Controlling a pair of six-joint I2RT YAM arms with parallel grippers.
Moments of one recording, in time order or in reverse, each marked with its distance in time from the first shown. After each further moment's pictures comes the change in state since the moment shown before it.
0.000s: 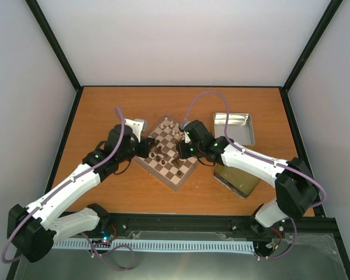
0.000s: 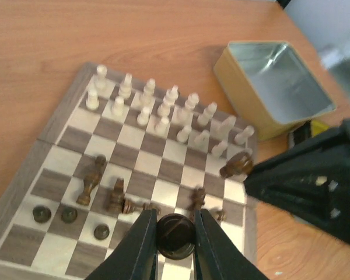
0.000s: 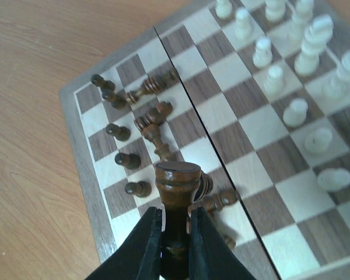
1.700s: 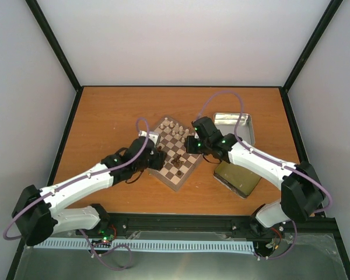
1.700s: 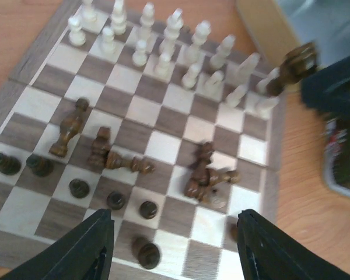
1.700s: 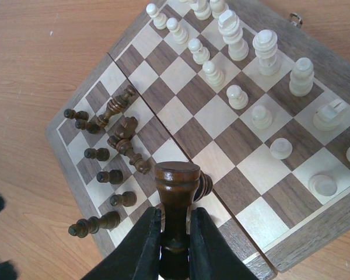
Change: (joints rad) left arm -0.255 0.120 -0.123 0.039 -0.286 -0.109; right arm -0.079 -0.042 -0.005 -0.089 -0.001 0.252
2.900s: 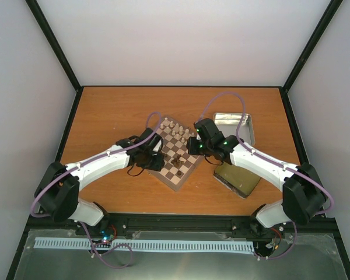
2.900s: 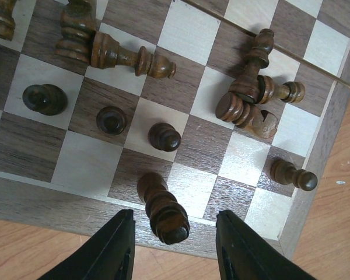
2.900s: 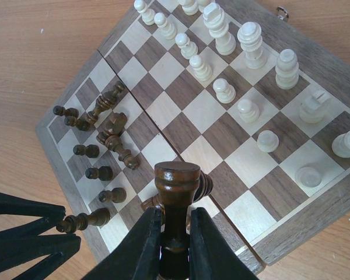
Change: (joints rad) left arm 0.128 0.287 0.226 -0.347 0.292 0.008; right arm -0.012 -0.027 -0.034 0.006 0.006 -0.004
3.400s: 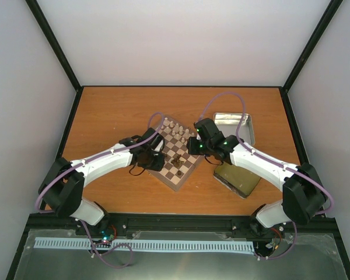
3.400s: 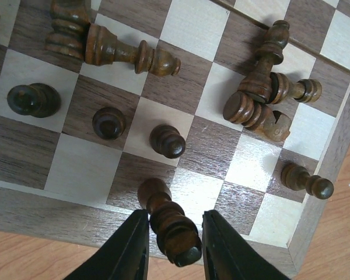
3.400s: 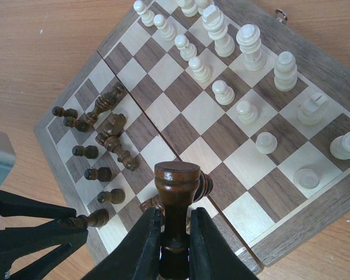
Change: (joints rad) left arm 0.000 0.051 0.011 0.002 0.004 0.001; right arm 0.000 0.000 0.000 0.002 0.003 -0.005
